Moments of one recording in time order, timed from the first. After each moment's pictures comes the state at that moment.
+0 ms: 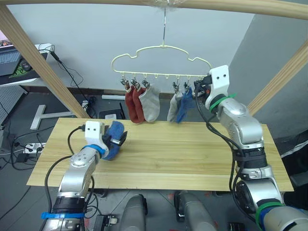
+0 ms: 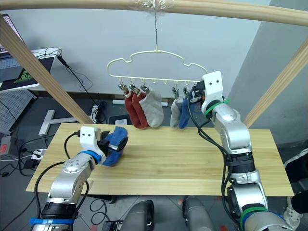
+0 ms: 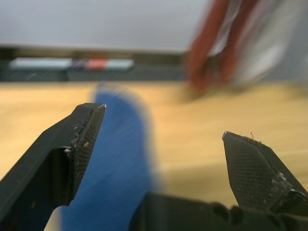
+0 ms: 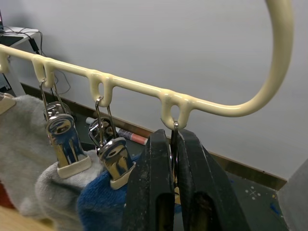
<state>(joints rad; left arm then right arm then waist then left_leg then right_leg) -0.24 0.46 0.09 0.25 -0.15 0.23 -0.36 -0.74 -0.25 -0.02 0.00 0.16 0.63 0.26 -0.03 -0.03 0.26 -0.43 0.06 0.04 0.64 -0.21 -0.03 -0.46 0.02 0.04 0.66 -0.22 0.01</state>
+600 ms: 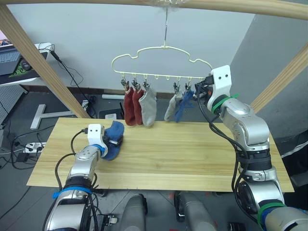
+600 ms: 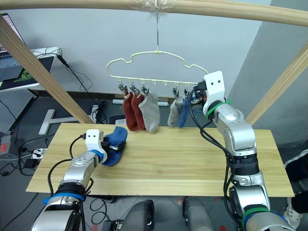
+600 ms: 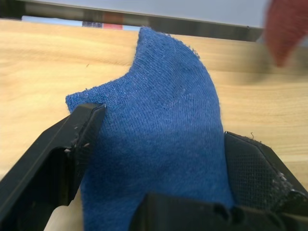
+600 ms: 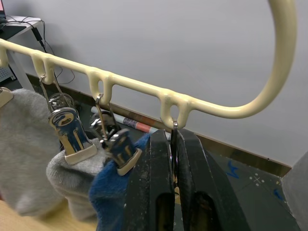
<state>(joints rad) -0.49 0.44 0.08 0.81 -0.10 0.02 -0.43 -0.73 -0.26 -0.03 -0.08 0.18 0.75 0.25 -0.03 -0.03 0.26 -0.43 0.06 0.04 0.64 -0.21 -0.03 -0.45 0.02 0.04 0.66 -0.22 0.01</state>
